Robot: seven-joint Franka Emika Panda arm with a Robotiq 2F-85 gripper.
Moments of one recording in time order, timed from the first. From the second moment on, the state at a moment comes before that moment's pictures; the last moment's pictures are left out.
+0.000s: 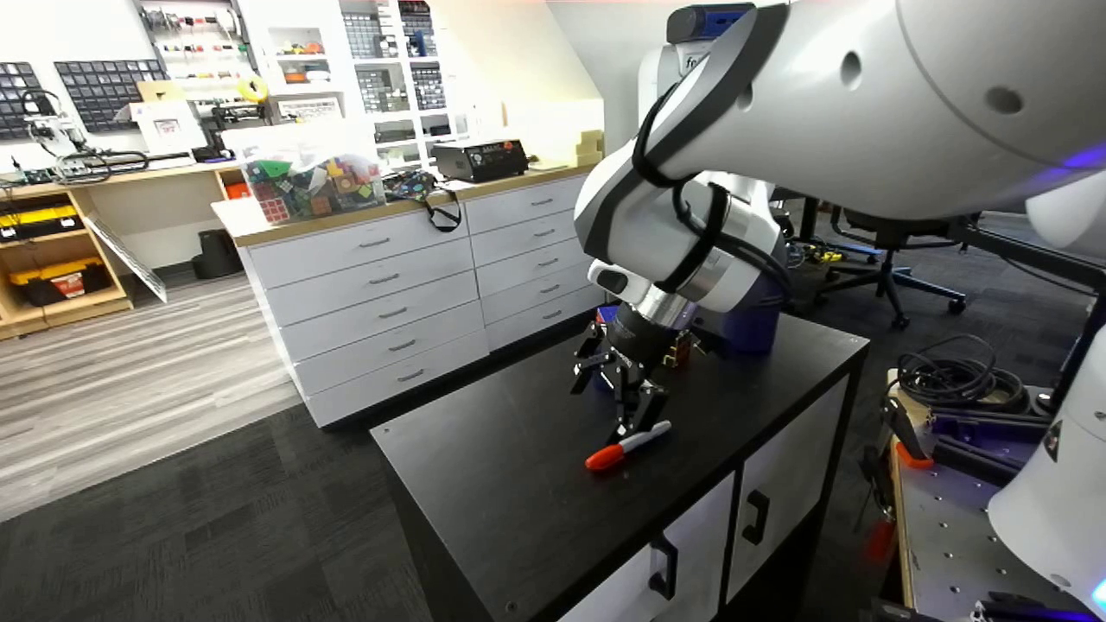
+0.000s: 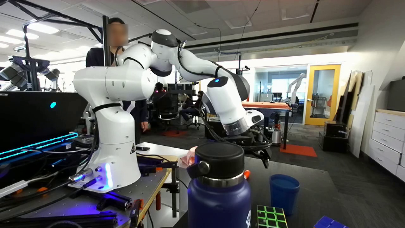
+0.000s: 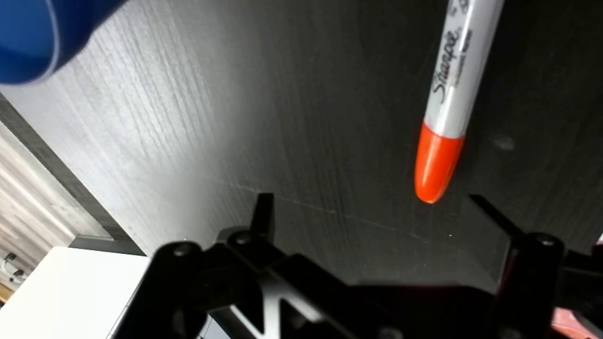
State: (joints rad) arm -1.54 -0.98 1.78 -2.60 2.02 2.19 -2.26
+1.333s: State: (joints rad) arm -1.54 -0.98 1.76 -2.60 1.96 2.19 -2.21
